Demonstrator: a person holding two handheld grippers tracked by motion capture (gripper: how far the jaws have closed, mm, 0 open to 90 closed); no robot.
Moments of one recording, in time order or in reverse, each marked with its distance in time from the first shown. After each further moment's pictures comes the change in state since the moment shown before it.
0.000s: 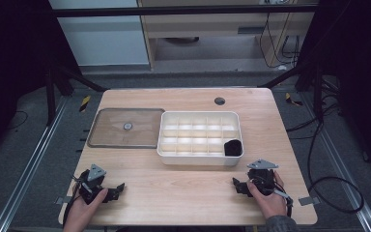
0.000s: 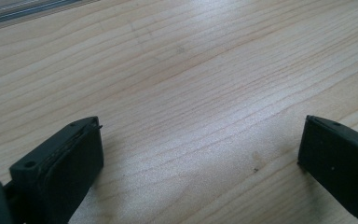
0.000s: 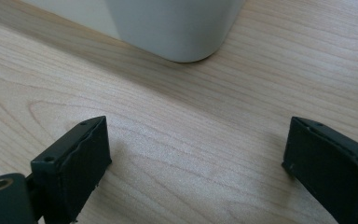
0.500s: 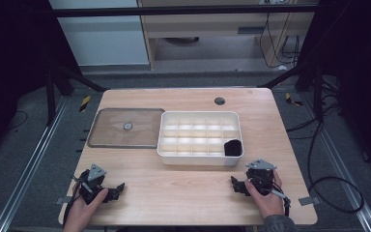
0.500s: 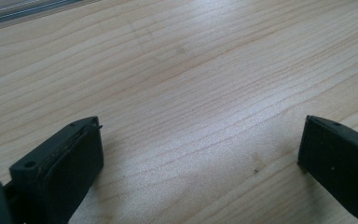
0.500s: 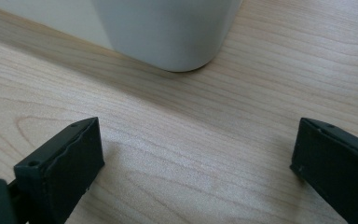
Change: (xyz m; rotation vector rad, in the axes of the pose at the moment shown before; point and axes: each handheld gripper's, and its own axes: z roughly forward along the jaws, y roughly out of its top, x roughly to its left) left arm 0.000 0.001 0.000 0.002 0.001 0.001; right arm 0.003 -0.001 0.006 -0.036 -0.033 0.018
